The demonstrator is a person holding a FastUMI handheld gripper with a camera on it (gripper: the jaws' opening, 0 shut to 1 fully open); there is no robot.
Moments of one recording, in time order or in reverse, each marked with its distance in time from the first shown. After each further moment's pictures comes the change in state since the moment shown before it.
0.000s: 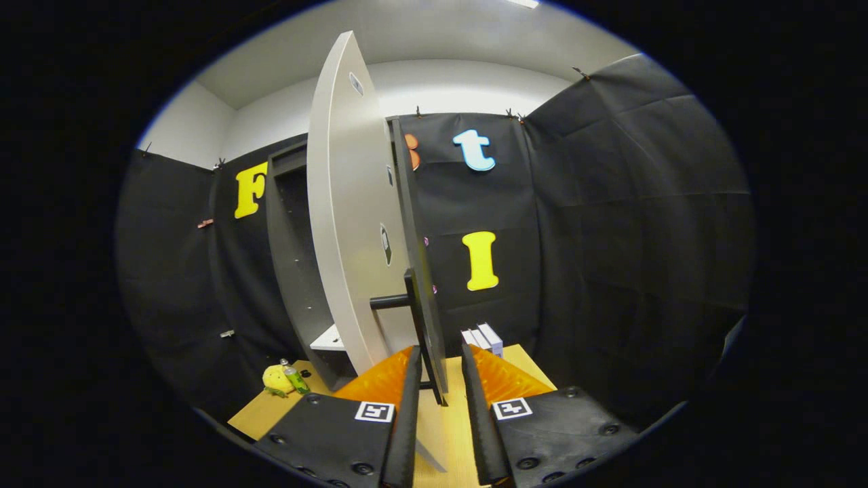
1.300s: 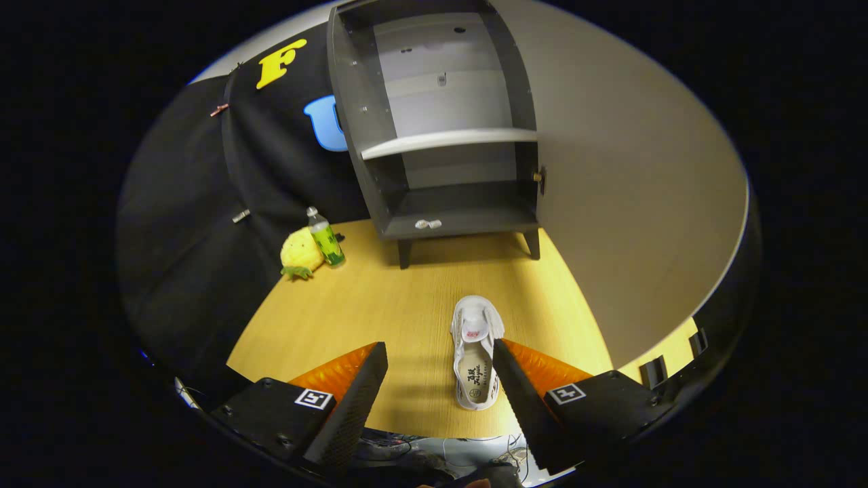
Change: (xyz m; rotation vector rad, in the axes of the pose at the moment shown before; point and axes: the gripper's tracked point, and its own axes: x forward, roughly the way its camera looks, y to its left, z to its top) arm 0.005 0.162 -0.380 -0.068 0.631 0.104
